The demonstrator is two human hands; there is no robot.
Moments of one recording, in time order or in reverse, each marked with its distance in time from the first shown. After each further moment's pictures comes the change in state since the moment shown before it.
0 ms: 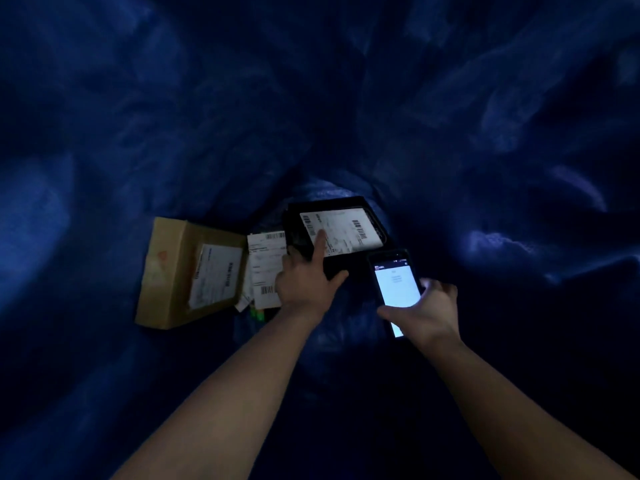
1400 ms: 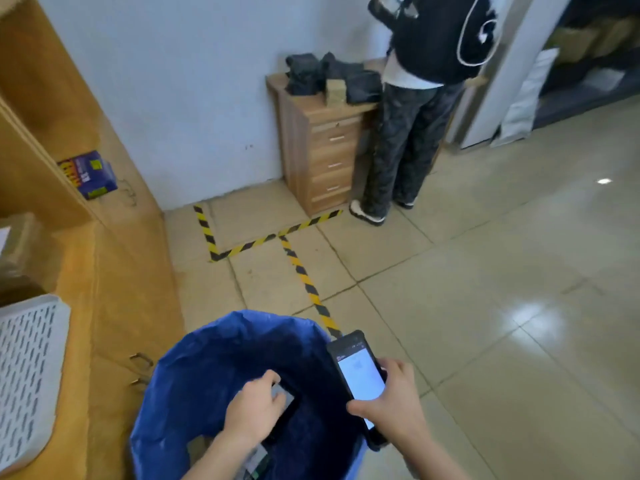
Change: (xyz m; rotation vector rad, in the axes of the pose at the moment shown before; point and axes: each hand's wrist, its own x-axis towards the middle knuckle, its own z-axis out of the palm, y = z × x) left_hand -0.416 0.057 -0.403 0.086 0.007 0.644; right_hand -0.499 -0.098 -0.309 0.546 0.441 -0.043
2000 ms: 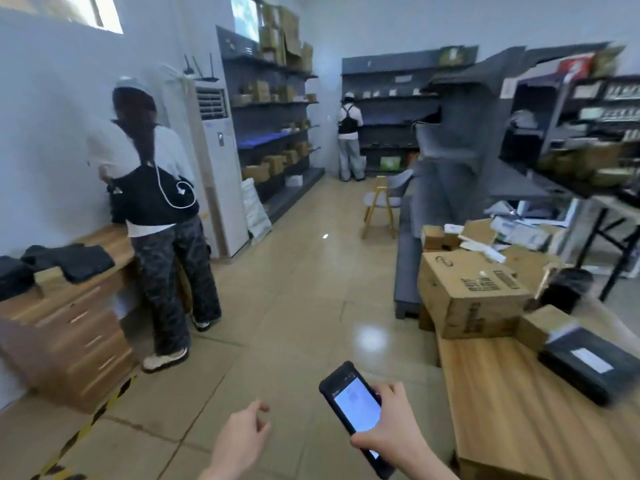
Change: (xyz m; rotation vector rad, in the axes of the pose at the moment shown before) left_hand -0.133 0.381 0.049 0.166 -0.073 0.789; right_hand -0.231 0.125 -0.328 0.130 0.678 0.151
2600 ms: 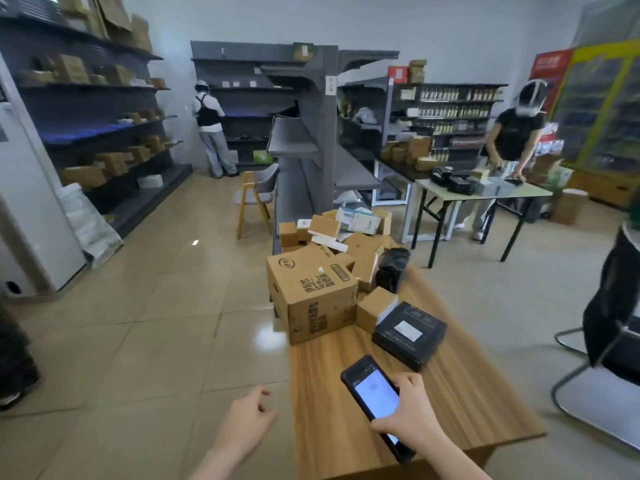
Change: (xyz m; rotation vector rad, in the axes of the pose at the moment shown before) left_hand 0.085 0.299 0.198 -0.049 -0.251 0.344; right_hand 0.001 0.210 -0.269 -0.150 0.357 0.418
